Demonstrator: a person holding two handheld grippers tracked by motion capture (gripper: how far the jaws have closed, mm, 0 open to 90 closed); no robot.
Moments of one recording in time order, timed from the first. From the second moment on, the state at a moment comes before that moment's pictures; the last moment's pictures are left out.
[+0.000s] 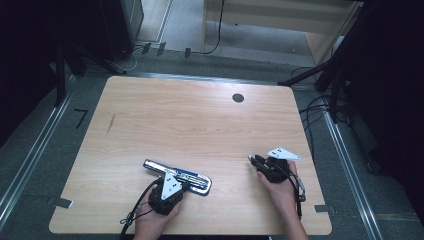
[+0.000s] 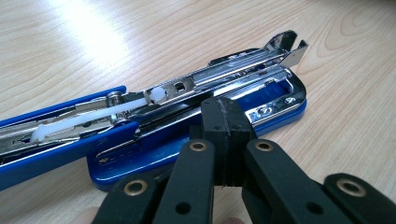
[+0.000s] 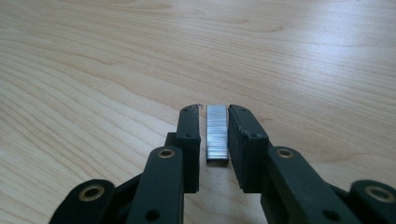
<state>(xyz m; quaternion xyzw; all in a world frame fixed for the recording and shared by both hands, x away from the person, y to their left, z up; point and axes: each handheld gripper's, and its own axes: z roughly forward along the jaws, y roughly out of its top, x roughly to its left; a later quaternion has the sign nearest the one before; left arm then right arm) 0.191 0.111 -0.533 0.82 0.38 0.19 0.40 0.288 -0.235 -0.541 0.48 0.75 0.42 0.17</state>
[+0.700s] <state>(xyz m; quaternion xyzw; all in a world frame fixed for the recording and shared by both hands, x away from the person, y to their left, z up) 0.191 0.111 -0.533 0.82 0.38 0.19 0.40 0.288 -0.231 -0.549 0.48 0.76 0.39 0.18</state>
